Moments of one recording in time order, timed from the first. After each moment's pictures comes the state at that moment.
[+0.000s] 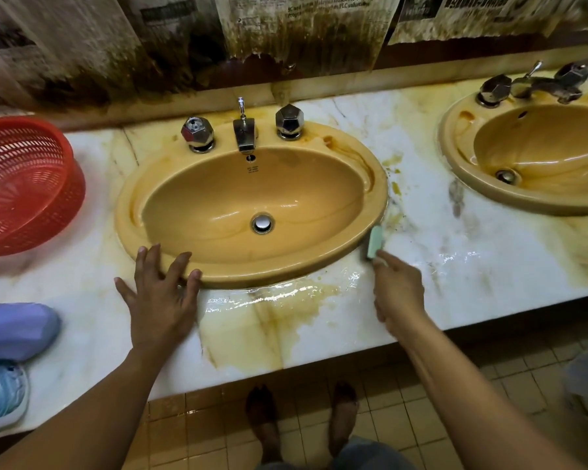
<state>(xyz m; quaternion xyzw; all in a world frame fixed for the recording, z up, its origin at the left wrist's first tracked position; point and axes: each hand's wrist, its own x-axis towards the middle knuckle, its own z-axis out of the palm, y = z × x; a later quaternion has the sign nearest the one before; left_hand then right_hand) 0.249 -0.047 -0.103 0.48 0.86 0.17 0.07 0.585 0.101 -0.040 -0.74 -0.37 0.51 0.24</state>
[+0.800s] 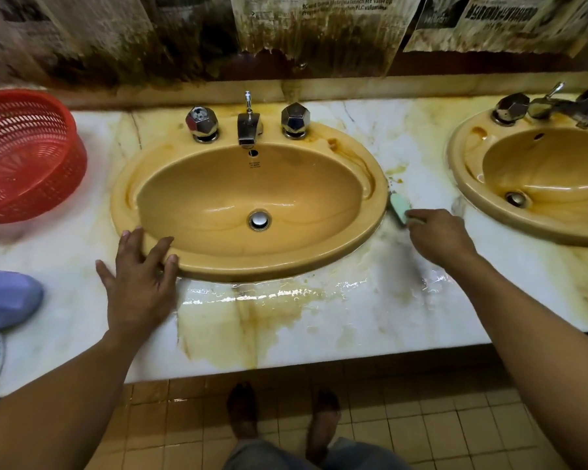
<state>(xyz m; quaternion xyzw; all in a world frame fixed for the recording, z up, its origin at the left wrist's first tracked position) 0.254 -0.042 -0.097 0.44 0.88 0.19 0.05 0.647 0.230 -0.018 -0.68 -0.67 0.29 0.05</state>
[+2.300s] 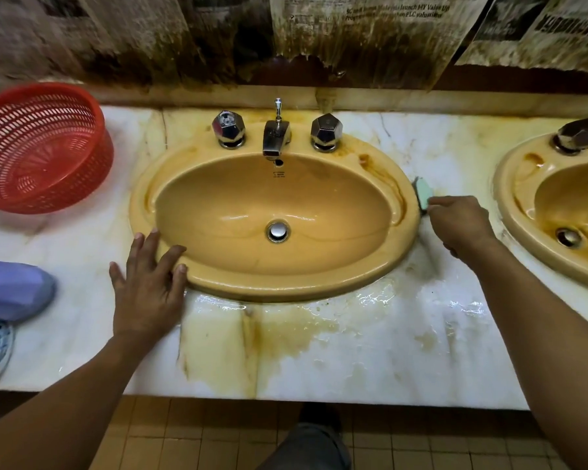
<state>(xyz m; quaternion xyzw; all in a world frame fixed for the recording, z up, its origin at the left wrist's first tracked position) 0.255 -0.037 -0.103 0.42 0.89 0.17 0.04 0.603 0.310 -0.025 -0.68 -0.63 0.35 0.12</state>
